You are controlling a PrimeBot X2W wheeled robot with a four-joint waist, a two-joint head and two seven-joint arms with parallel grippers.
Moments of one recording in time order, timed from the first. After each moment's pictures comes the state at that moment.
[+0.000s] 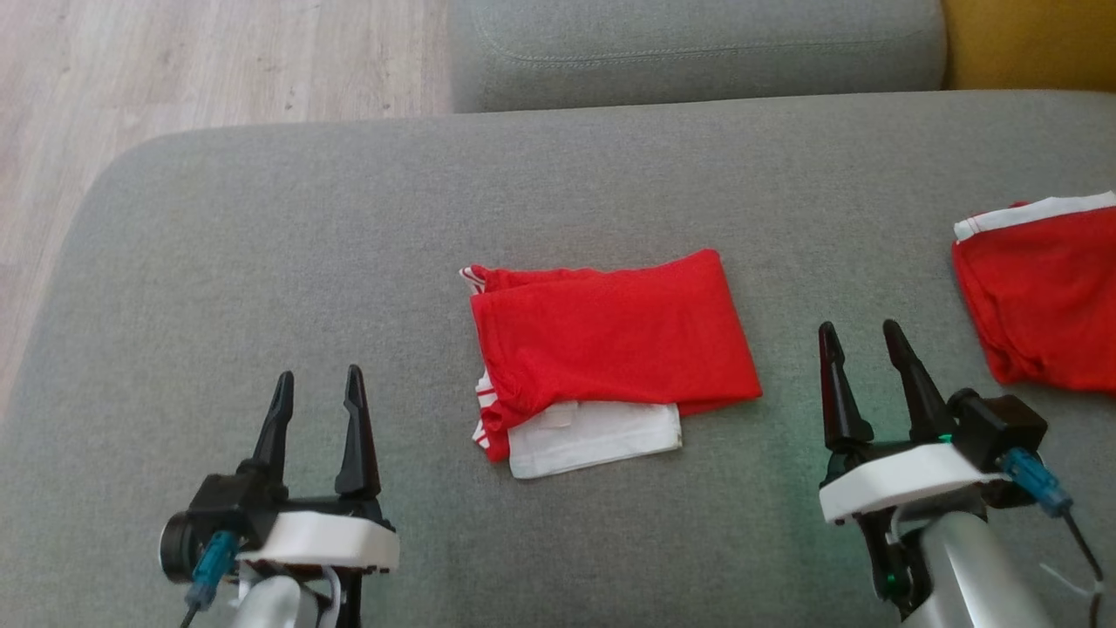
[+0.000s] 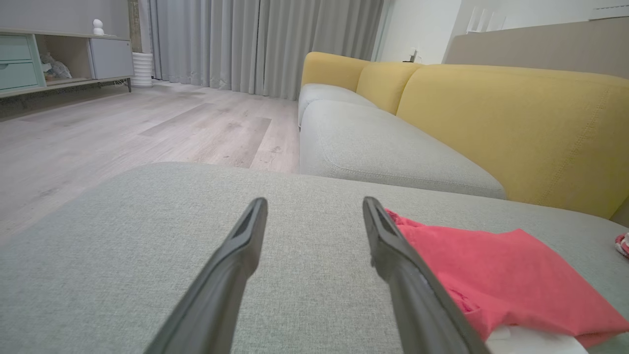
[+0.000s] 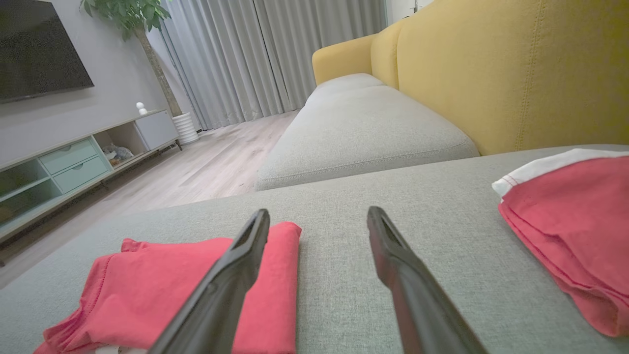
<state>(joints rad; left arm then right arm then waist) -0.10 0.06 -0.17 0.32 -0.29 0.01 -0.25 -0.15 -0.05 0.09 0.39 0.24 0.12 -0.25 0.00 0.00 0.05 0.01</state>
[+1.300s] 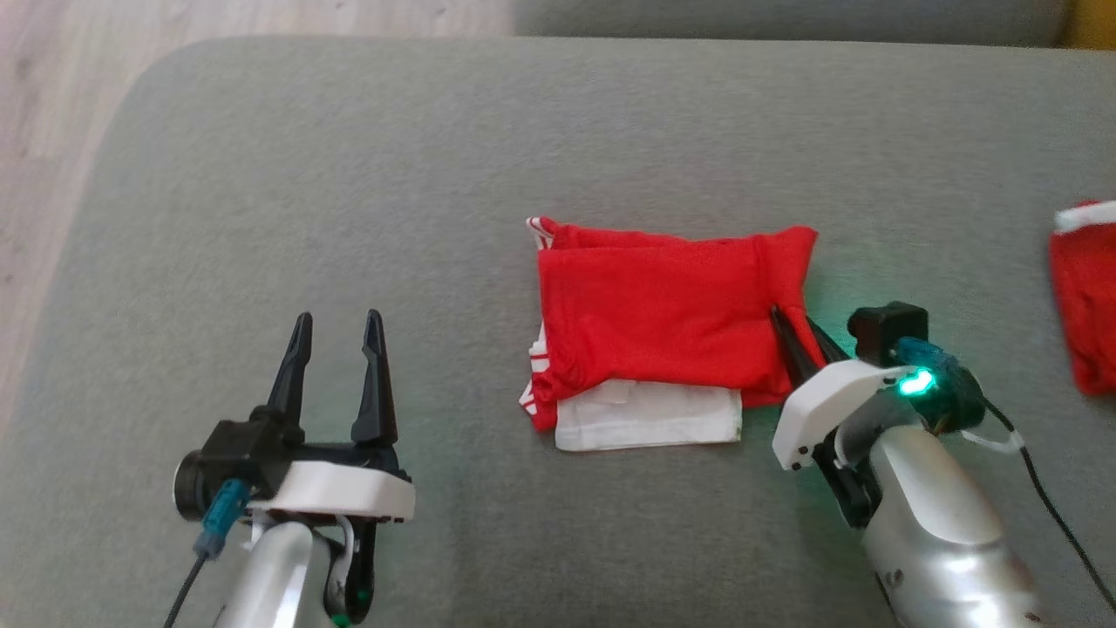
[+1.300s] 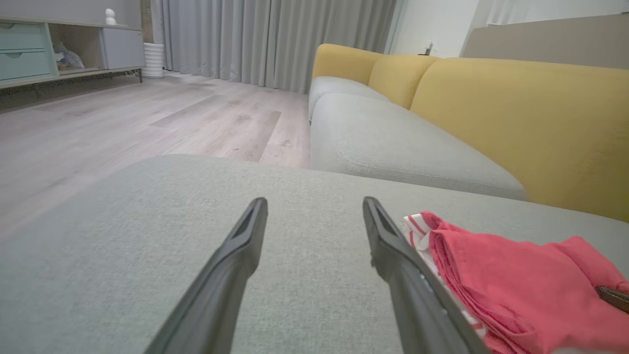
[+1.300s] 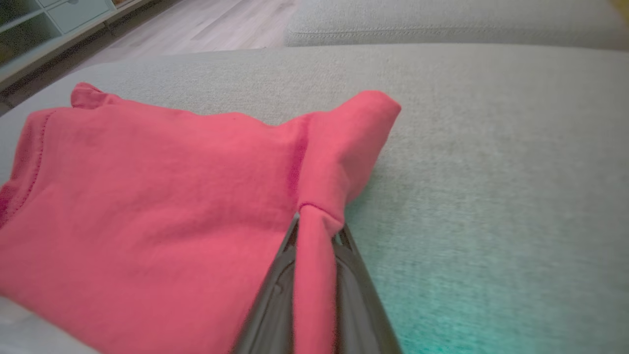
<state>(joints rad) -0.20 0.05 -0.19 0.33 -0.29 -0.02 -0.25 -0.46 -0.05 0.18 0.83 0.15 0.12 -0.08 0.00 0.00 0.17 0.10</state>
